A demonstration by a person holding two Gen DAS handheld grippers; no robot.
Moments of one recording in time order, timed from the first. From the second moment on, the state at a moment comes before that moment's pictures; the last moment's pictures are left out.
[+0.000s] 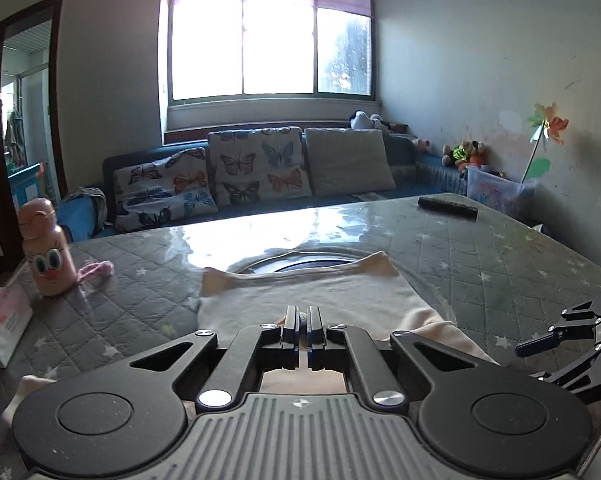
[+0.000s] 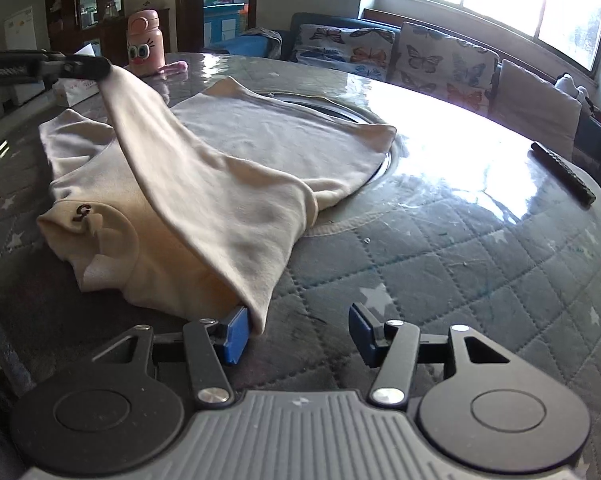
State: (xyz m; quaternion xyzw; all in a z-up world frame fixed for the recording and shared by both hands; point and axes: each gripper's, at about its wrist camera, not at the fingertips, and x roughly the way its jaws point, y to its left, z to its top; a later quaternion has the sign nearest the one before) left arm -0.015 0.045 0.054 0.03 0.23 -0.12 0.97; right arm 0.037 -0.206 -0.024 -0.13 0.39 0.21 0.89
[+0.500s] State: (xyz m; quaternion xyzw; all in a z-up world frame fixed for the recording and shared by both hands) left arm -0.018 0.068 -0.004 0.06 0.32 -0.09 0.94; right arm 0.035 -0.202 0.002 -0.12 0.39 0.25 0.88
